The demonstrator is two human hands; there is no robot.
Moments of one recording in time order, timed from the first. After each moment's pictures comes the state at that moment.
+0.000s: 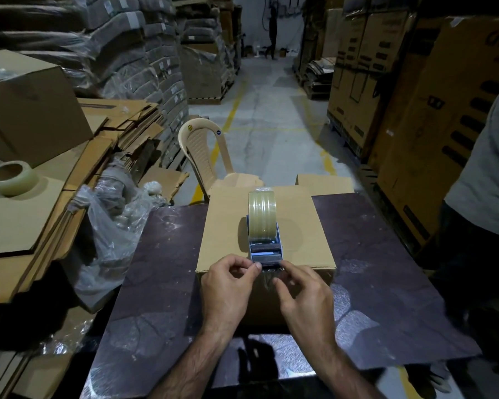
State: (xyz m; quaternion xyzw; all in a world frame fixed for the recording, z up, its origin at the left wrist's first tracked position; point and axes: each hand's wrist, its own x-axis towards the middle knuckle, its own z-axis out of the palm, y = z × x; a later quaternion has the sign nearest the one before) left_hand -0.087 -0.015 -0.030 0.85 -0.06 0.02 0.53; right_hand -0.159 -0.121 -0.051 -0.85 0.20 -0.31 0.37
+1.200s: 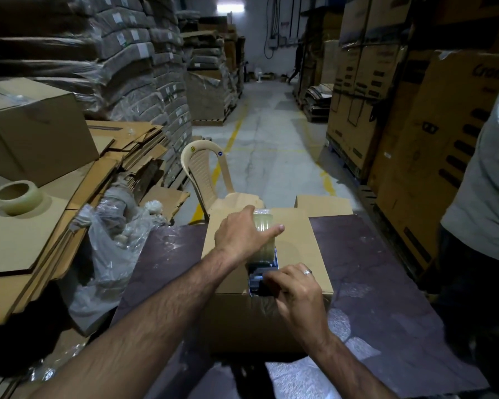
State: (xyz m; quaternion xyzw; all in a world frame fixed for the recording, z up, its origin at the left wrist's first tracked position) left_hand -0.004 -0.071 0.046 0.95 -0.21 0.02 0.25; right_hand -0.125 -0.156 -0.045 -0.90 0.00 -0.37 0.22
